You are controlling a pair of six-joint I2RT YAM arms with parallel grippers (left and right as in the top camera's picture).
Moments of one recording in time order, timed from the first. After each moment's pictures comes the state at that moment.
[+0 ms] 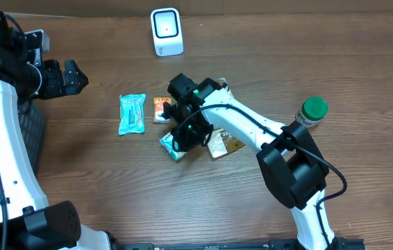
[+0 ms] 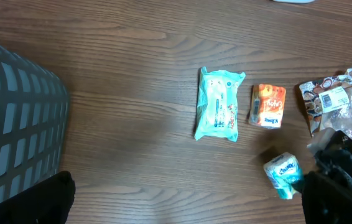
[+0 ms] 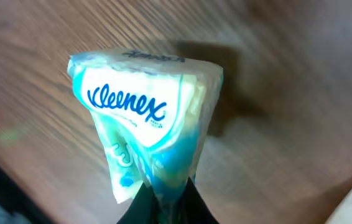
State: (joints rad) left arm 0.30 1.70 1.98 -1.47 0.17 0.09; right arm 0.71 2.17 1.71 -1.08 -0.37 -0.06
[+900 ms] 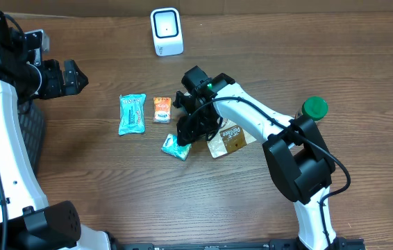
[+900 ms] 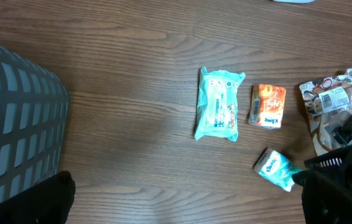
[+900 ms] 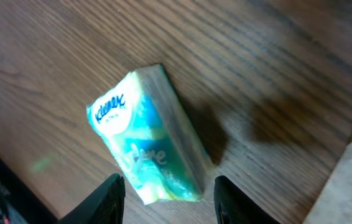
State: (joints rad) left arm 0.30 1.70 1.98 -1.47 0.17 0.09; right arm 0.62 2.17 1.66 -0.98 -0.48 0.10
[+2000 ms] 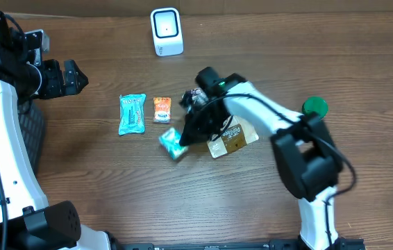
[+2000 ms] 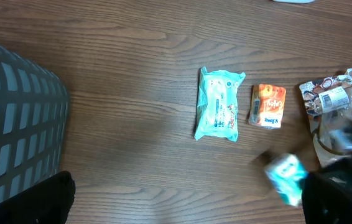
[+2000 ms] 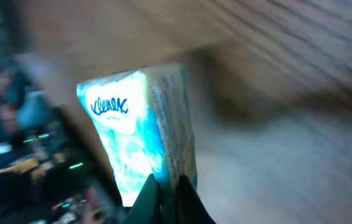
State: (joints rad) left arm 0.30 1.70 1.98 -1.47 0.17 0.09; right arm 0.53 2.13 1.58 -0.95 -0.82 0.13
